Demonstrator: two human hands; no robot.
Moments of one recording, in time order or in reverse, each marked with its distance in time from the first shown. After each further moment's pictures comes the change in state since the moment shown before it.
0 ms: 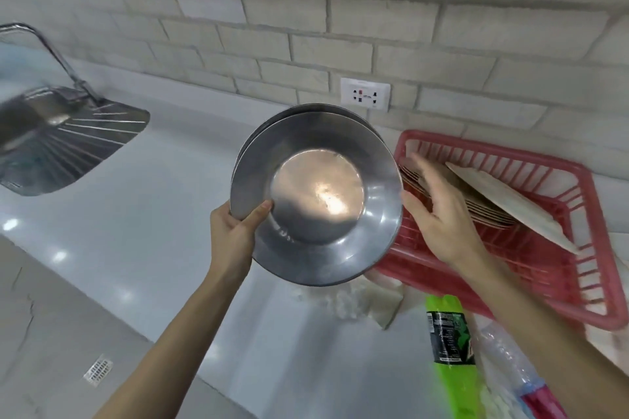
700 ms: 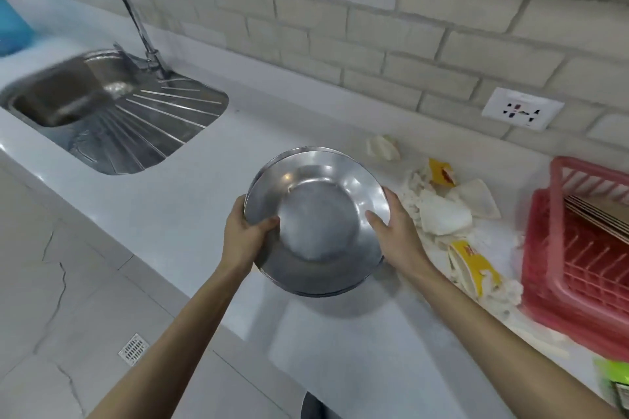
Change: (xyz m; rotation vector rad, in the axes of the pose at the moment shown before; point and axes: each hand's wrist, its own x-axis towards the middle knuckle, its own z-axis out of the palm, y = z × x) left_hand 0.151 -0.063 -0.242 0.176 0.041 -0.171; right_hand 0.077 -0.077 0.310 0.144 -0.150 0.284
